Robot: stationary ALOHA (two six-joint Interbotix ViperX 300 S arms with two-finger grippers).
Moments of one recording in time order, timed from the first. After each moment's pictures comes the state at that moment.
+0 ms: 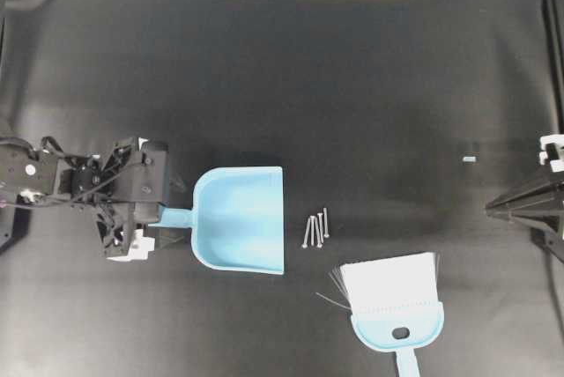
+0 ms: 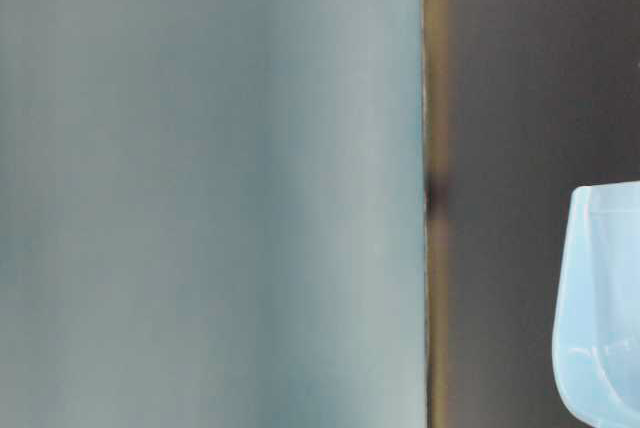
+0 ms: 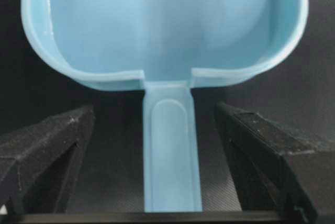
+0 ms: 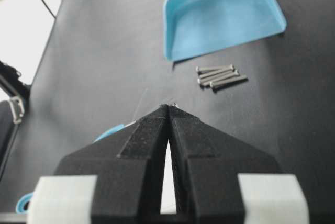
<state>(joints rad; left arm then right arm) 0.00 -0.11 1.04 0.04 -0.10 -0.02 0.18 -1.35 1.47 0.00 0.08 0.40</state>
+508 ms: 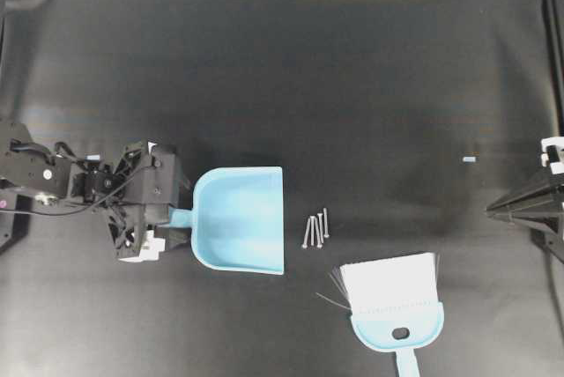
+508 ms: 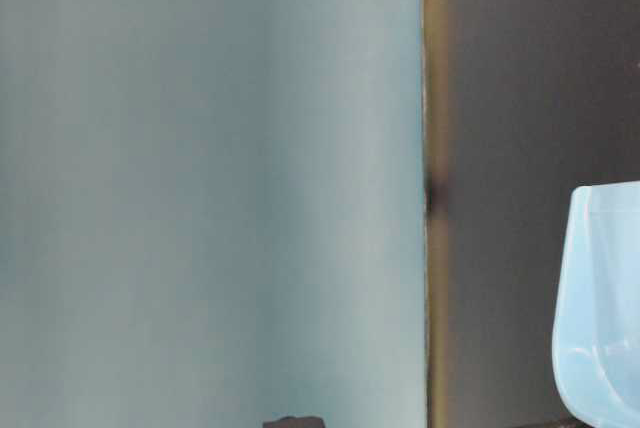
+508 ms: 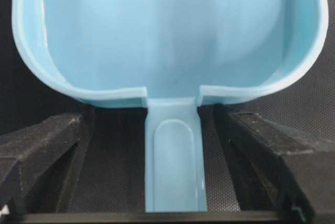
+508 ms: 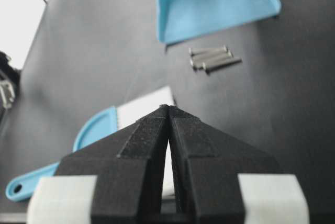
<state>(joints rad) 0.00 -0.03 1.01 0.04 -0.15 -0.03 0.18 -1.36 1.49 0.00 0.13 0.40</state>
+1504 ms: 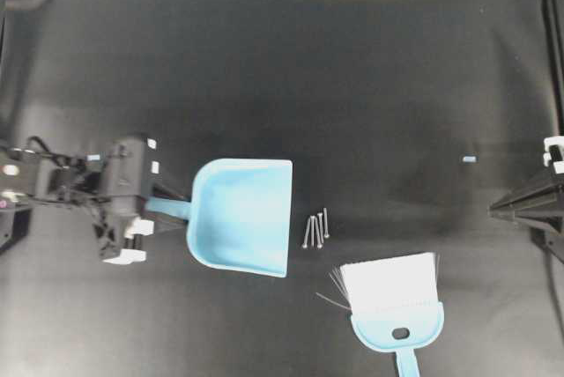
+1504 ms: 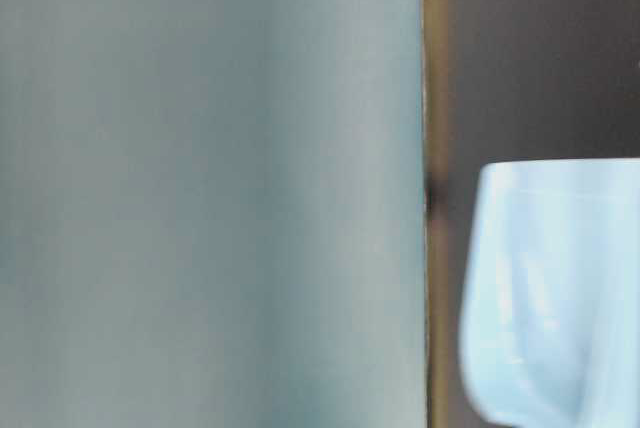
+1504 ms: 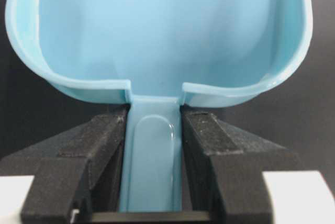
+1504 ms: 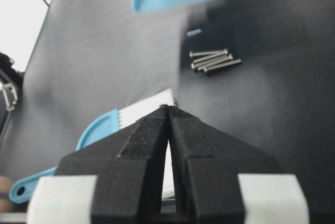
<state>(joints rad) -0.03 -0.25 1.04 0.04 -0.12 -0.06 0.18 -1.40 1.49 0.00 0.15 0.40</state>
